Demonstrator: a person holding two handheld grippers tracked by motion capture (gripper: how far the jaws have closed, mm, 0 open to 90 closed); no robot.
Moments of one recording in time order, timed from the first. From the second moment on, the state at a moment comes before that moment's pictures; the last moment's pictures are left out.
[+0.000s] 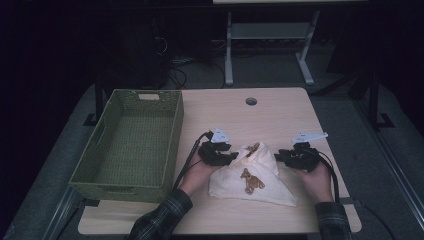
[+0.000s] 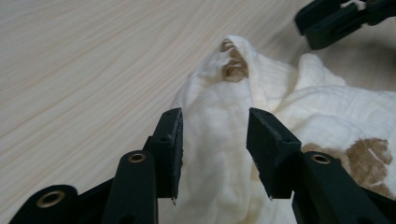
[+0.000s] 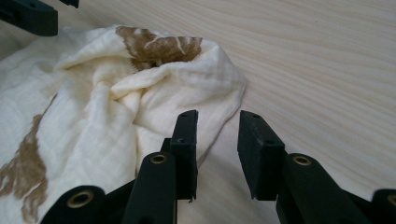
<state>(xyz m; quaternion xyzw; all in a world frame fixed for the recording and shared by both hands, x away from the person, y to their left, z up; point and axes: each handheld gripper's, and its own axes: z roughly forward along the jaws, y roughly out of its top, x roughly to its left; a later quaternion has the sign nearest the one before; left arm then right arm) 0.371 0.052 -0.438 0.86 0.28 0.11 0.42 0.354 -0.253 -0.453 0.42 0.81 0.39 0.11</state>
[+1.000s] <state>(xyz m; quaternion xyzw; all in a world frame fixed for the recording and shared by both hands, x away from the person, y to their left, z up) 0.343 0.066 -0.405 0.86 0.25 0.14 0.43 0.347 -0.237 -0.417 0.37 0.80 0.44 0.16</state>
